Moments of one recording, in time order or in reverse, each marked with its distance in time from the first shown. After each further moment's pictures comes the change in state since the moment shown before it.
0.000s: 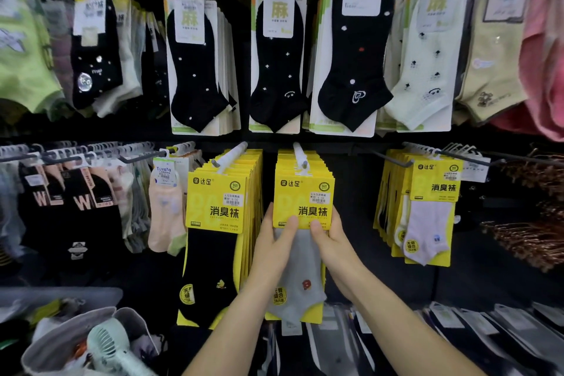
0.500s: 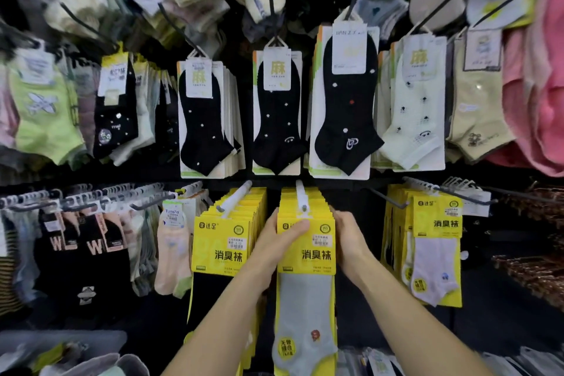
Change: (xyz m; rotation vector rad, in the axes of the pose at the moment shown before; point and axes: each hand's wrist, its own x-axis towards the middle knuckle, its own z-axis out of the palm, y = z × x) left_hand 0.056 0.045 -0.010 0.045 -0.194 -0.075; right_hand 0.058 -0.045 -0.021 0.250 0.017 0.167
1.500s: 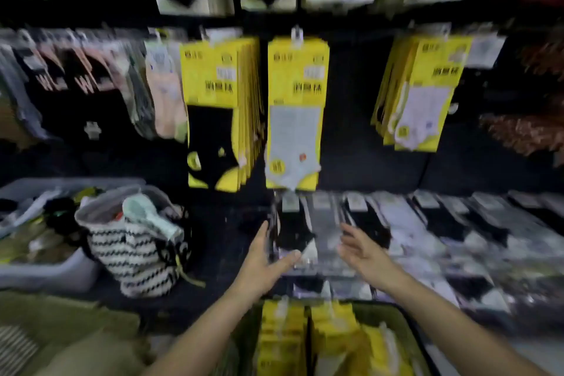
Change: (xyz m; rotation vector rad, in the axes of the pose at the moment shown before) left_hand -0.240 -0.170 0.028 0.190 -0.060 -0.432; right_hand -0.219 0.177 -0.090 -0.535 -0.197 0.358
